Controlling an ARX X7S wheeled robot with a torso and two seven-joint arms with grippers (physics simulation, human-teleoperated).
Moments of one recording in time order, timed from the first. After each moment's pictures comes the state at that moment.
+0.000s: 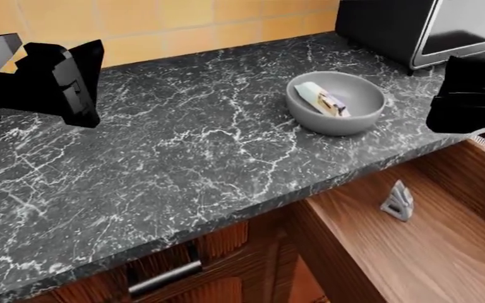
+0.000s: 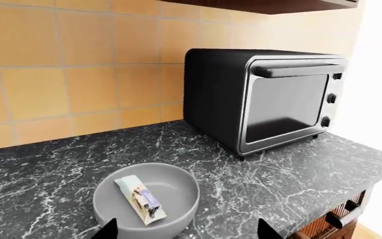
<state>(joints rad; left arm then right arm) -1.22 -0.83 0.02 0.46 -2.12 -1.18 -1.11 1.32 1.19 -0.50 -0.60 2.02 0.76 1.22</state>
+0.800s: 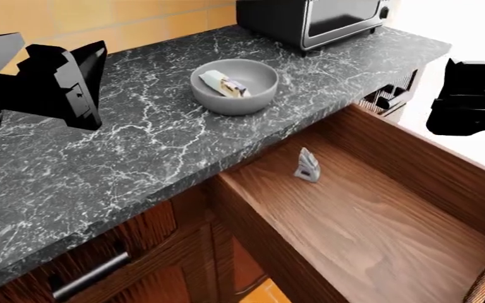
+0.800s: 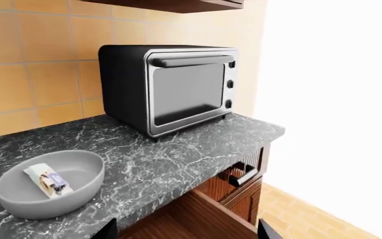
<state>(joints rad) -1.22 -0.85 0.04 0.48 -2.12 -1.17 -1.09 1.30 1.20 -0.48 -0.62 2.03 0.74 1.21</state>
